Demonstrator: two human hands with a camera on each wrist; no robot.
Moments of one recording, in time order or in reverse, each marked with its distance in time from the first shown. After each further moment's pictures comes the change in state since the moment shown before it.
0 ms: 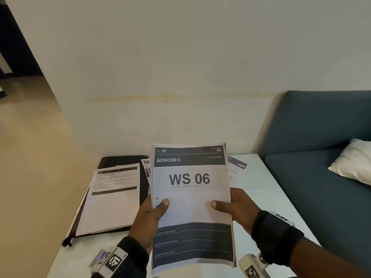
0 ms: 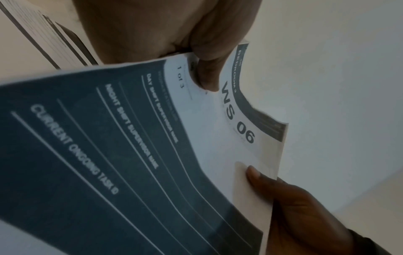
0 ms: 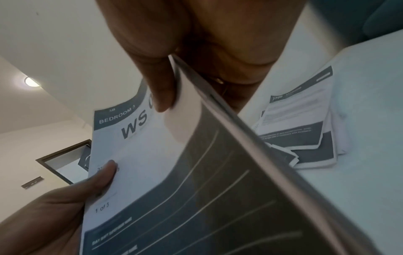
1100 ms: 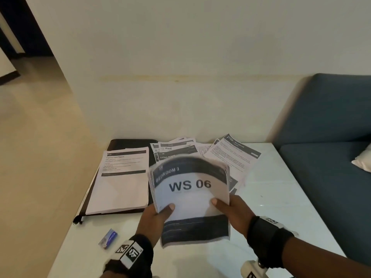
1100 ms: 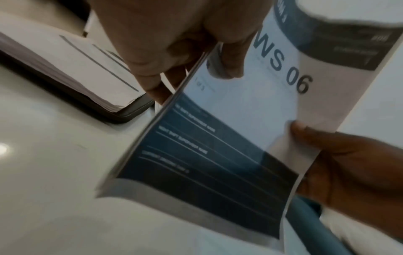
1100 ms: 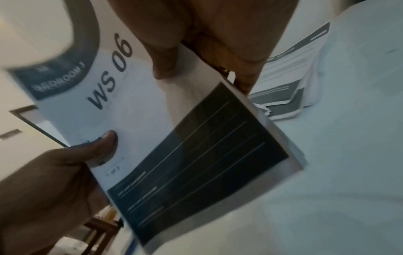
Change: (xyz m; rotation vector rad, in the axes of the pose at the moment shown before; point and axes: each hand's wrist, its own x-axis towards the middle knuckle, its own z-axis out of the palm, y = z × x) left_hand 0.007 -0.054 -0.023 0.238 0.108 -0.058; right_hand 0.021 0.060 0.038 -0.098 0.010 0.092
